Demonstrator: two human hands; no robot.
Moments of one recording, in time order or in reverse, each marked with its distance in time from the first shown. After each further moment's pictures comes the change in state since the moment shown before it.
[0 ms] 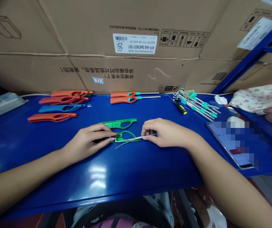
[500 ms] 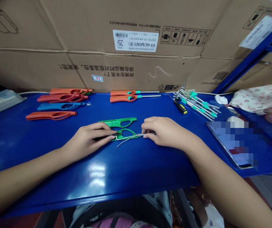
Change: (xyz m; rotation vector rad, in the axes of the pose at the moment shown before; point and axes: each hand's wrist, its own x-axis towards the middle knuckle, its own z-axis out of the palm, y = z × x) left_hand 0.001 0.002 0.003 -0.017 0.020 -0.052; right_hand 0.002 0.000 0.006 -0.192 0.067 0.008
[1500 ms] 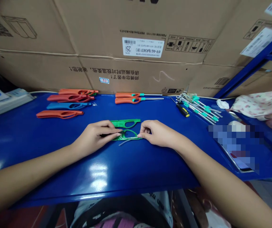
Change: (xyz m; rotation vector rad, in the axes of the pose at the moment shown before) left_hand 0.000 -0.001 0.002 -0.106 0.021 -0.113; right_hand 0.024 -0.019 0.015 0.353 -0.015 0.258
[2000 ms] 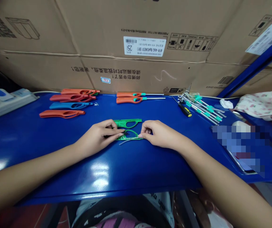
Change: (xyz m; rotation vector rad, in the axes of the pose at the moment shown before) left_hand 0.003 0.005 0.001 0.146 -0.070 0.021; right_hand -0.001 0.005 0.004 -0.019 0.025 -0.042
